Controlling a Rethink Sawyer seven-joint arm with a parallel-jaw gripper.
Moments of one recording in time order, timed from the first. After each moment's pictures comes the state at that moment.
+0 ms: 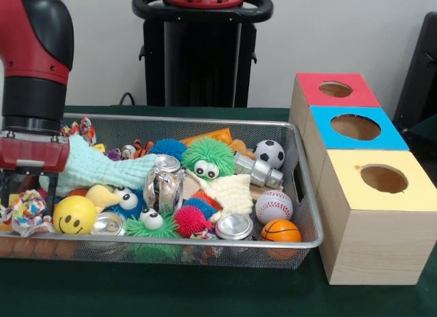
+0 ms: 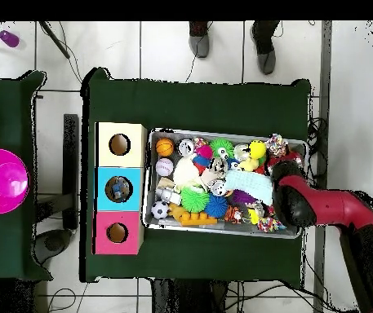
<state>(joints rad) -0.96 -0.46 0.48 1.55 -0.94 0.00 1.34</state>
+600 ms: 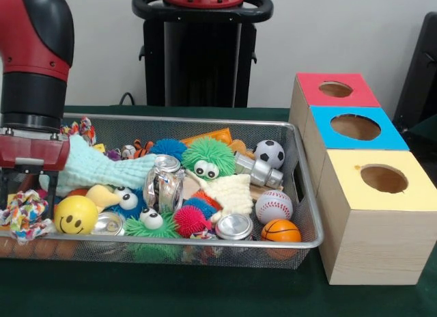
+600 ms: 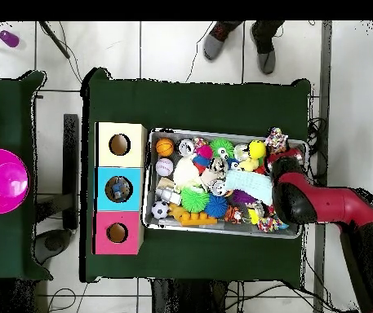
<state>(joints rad) -0.96 -0.48 0.49 1.55 -0.92 0.00 1.34</state>
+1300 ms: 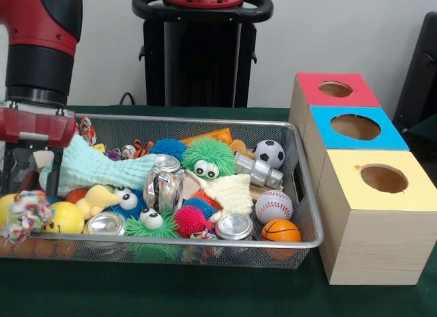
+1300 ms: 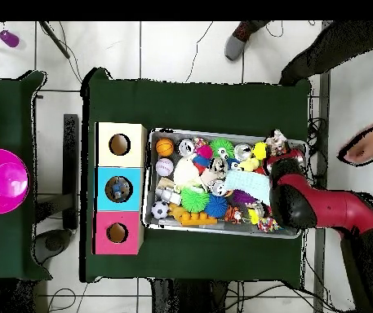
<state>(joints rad) -0.90 -0.58 0.41 1.62 -0.81 0.00 1.34</state>
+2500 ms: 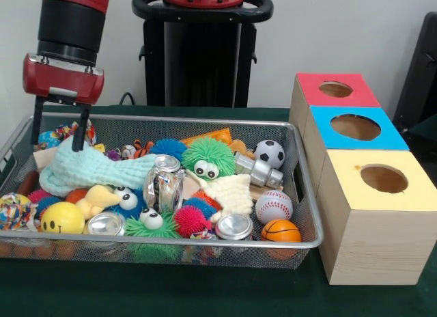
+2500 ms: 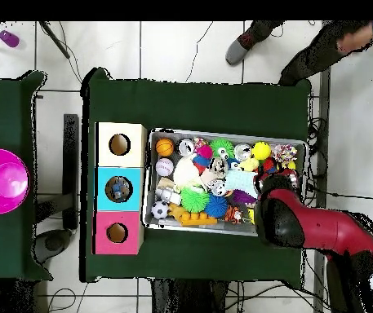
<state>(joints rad) -0.73 -0.73 0.19 1.77 -0.60 0.03 1.34</state>
